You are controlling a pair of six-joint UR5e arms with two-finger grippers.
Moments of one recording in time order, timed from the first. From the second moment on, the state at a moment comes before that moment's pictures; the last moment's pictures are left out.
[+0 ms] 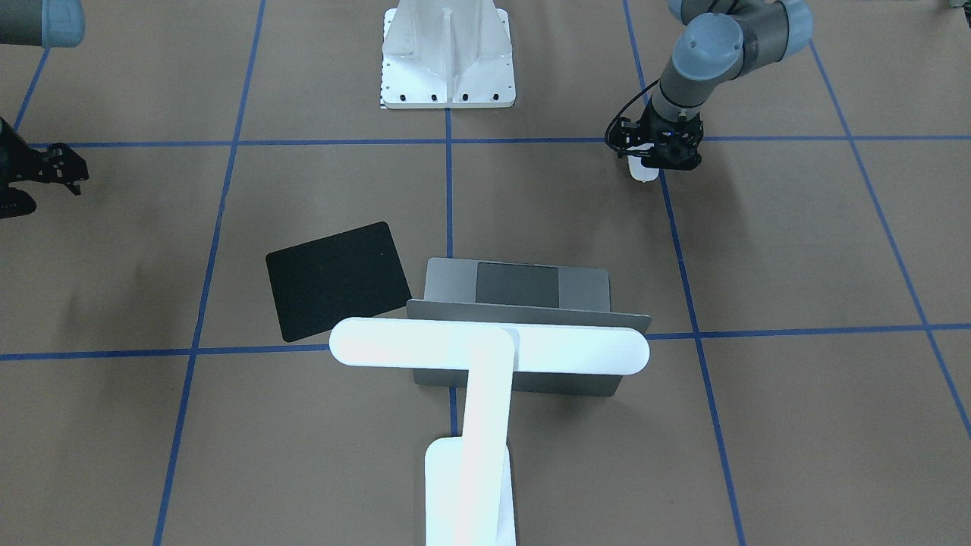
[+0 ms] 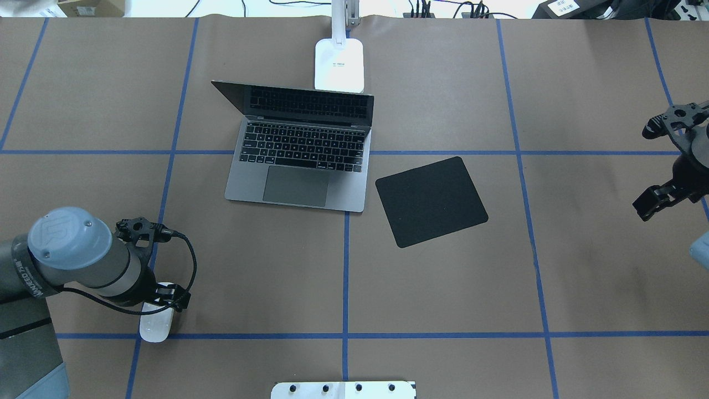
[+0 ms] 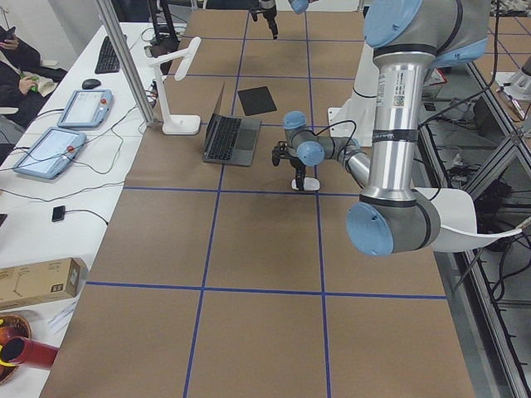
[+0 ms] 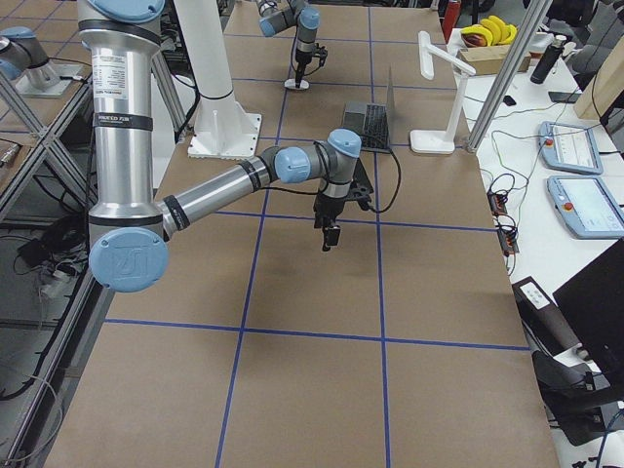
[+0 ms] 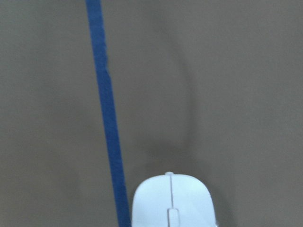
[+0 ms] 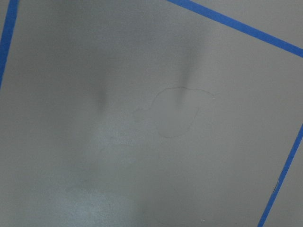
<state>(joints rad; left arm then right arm) -0.44 -1.61 -1.99 -1.75 -2.01 -1.09 1.01 -1.59 2.03 -1.83 2.09 0.27</state>
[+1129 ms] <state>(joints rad) -0.43 -1.61 -1.99 -1.76 -2.00 -1.13 1.01 -1.58 2.02 -1.83 2.10 0.27</state>
